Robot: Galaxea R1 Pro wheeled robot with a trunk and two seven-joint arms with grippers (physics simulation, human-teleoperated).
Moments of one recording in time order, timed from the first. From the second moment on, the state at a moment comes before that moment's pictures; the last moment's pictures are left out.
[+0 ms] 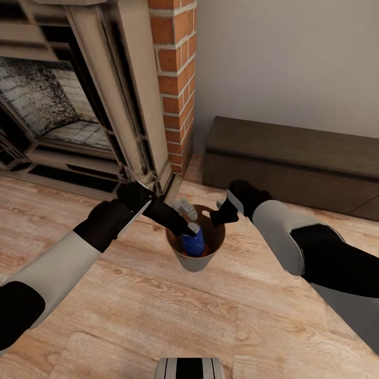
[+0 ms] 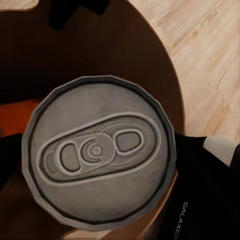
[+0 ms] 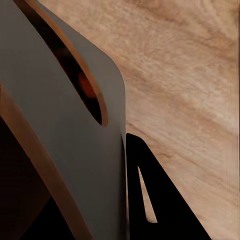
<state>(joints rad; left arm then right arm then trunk) -1.20 0.11 -0.71 -1.11 0.12 1.05 -0.99 -1.49 0.15 0.12 -0.11 0.10 1.04 0.30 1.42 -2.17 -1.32</state>
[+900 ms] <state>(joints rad) -1.19 0.10 -0.72 -1.11 0.12 1.00 -0.94 -1.56 0.16 0.06 -0.04 0.09 1.04 0.30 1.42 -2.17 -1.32</state>
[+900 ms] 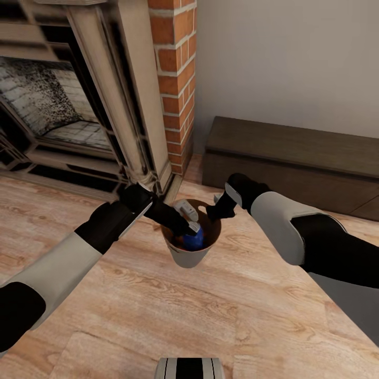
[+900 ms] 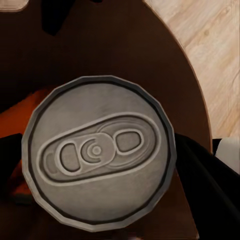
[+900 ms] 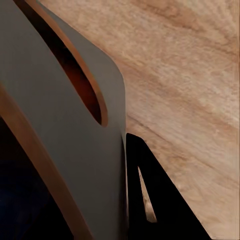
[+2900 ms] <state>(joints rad) -0.88 0.41 0.10 -1.36 -0.01 0.75 -1.29 -1.53 0.13 0.06 -0.06 0.10 1.04 0.30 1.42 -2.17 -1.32</state>
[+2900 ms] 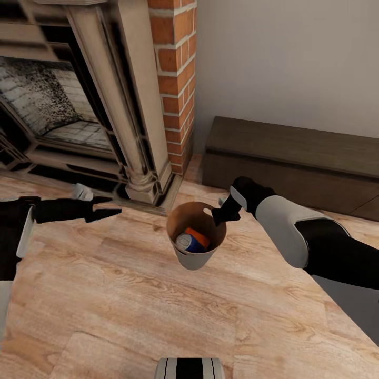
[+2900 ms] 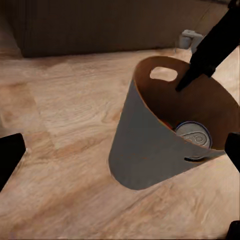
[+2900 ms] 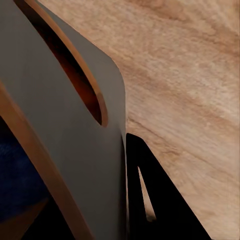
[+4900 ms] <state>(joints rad) -0.41 0.20 0.14 -1.38 0.12 0.19 -0.31 -1.40 -0.22 0.05 -0.06 0.09 1.04 0.39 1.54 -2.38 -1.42</state>
